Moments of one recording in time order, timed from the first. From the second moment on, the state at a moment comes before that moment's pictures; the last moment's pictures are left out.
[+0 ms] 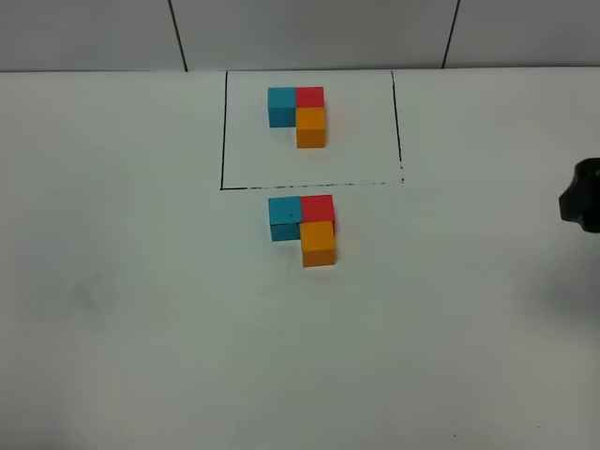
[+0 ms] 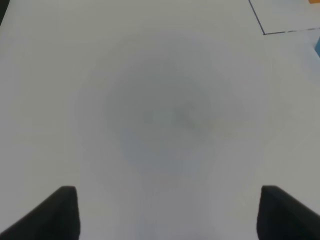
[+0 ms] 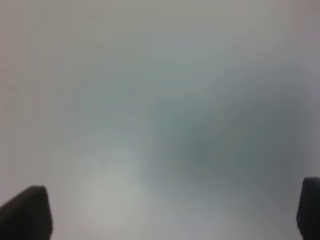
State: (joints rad) left arm 0.01 -0.01 -0.51 -0.05 1.06 0.10; right arm 0.08 1.12 -0.90 0.02 0.87 -0.01
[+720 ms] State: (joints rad) left arm 0.01 -0.01 -0.51 -0.05 1.06 0.10; right arm 0.19 0.45 -0.65 0.00 1.10 0.08
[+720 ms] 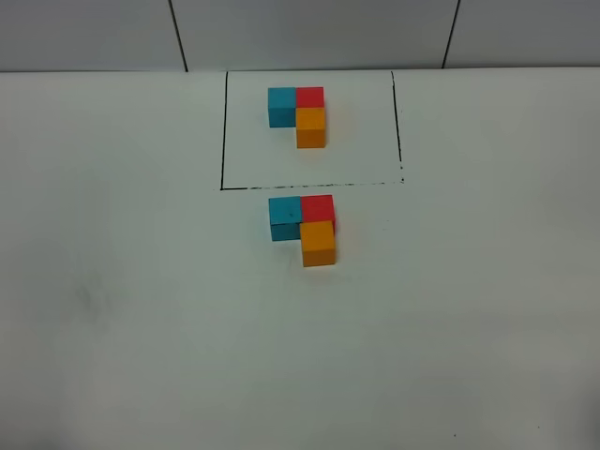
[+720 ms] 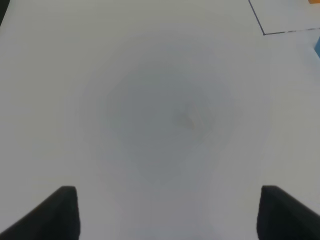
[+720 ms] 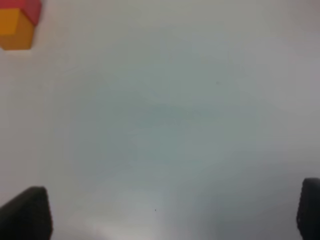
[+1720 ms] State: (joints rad) left arm 0.01 -0.01 -0.51 -0.05 1.06 0.10; right arm 0.19 0.01 -0.52 -0.05 1.09 0.08
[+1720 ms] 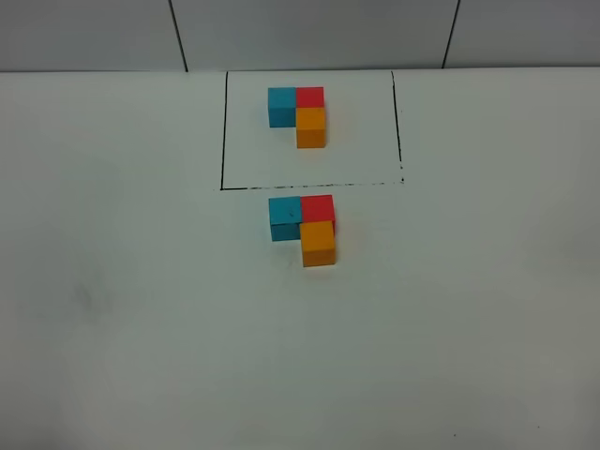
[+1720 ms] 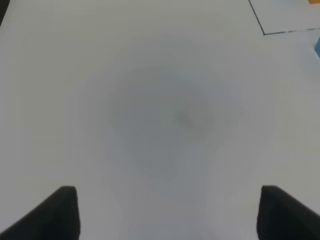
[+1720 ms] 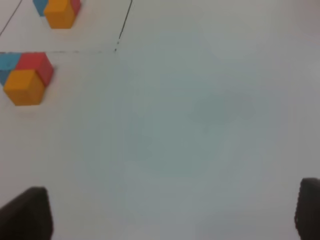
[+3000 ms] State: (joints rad) left arm 0.01 -0.01 -0.51 -0.05 1.06 0.10; right arm 0.04 0.01 -0.50 -0.09 1.07 0.09
